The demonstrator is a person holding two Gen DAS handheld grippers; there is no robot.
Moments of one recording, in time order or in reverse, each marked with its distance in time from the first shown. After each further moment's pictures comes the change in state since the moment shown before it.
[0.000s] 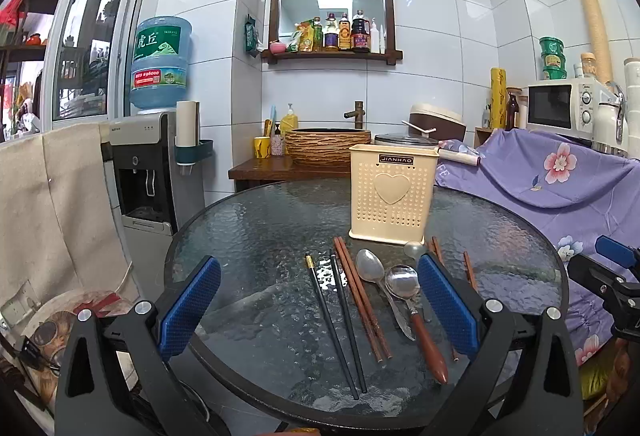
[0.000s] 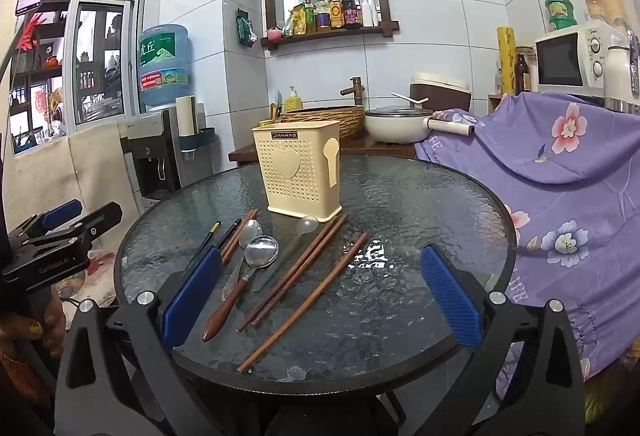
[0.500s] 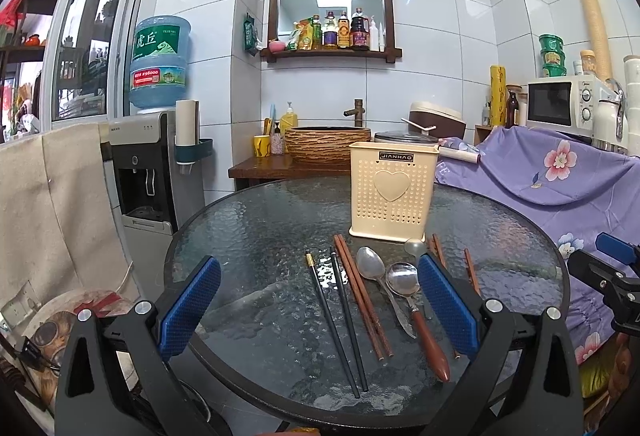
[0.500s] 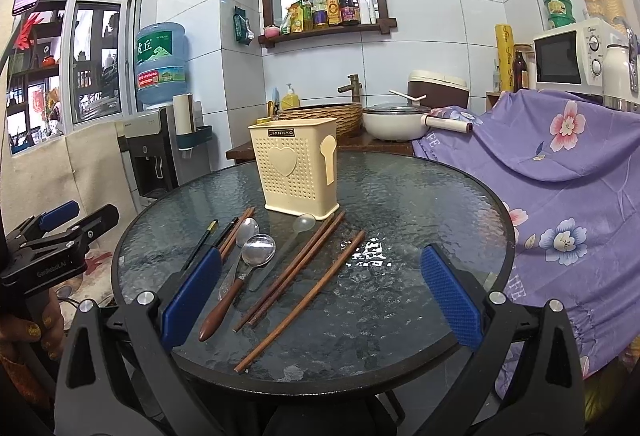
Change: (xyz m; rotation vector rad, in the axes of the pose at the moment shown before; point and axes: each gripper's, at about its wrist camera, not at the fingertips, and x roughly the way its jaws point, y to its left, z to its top) left arm 0.002 -0.001 0.000 0.008 0.007 0.002; right arm 0.001 -0.006 0.001 0.002 0.008 -0.009
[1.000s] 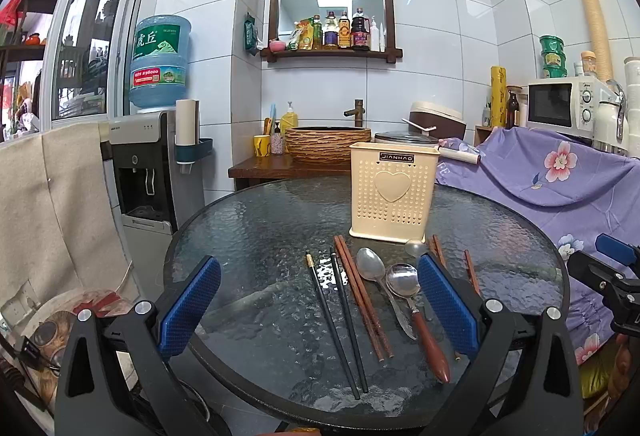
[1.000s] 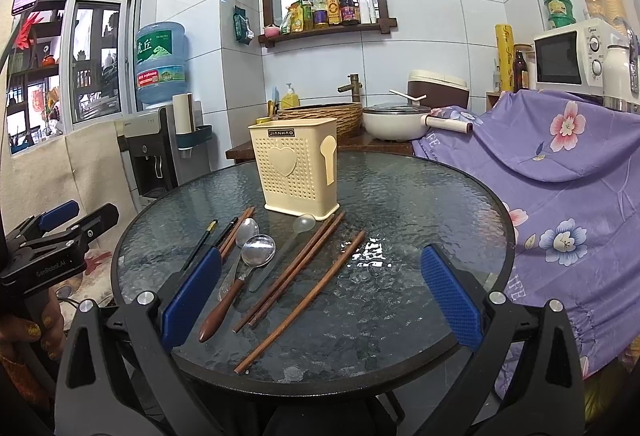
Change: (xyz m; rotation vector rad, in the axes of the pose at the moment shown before) left arm 0.001 0.001 -0.001 -0.002 0.000 0.000; right arm 0.002 0.000 0.002 -0.013 0.006 -0.015
